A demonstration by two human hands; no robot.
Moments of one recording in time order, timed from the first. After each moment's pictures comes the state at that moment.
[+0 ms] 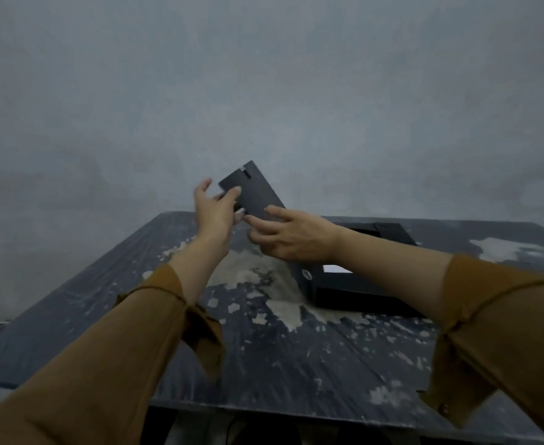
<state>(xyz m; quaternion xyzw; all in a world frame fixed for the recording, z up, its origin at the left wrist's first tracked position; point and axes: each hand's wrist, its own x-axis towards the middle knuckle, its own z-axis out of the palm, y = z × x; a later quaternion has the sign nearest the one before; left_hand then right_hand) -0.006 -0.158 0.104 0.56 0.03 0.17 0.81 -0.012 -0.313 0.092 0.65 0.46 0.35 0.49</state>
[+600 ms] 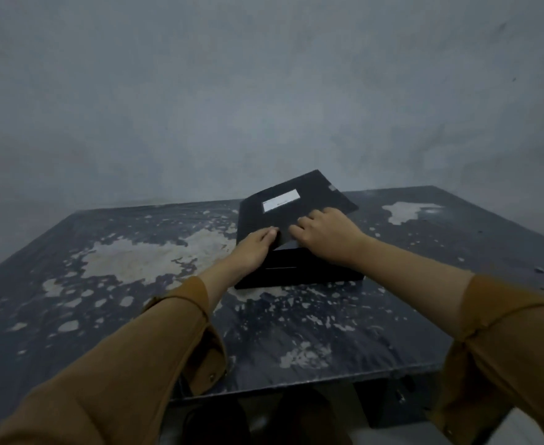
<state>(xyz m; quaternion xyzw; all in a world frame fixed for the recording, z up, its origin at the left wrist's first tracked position) -0.020 -0.309 0.019 0.89 -0.20 -0.05 0.41 -0.056 -0.474 0.040 0.88 0.24 0.28 0.29</state>
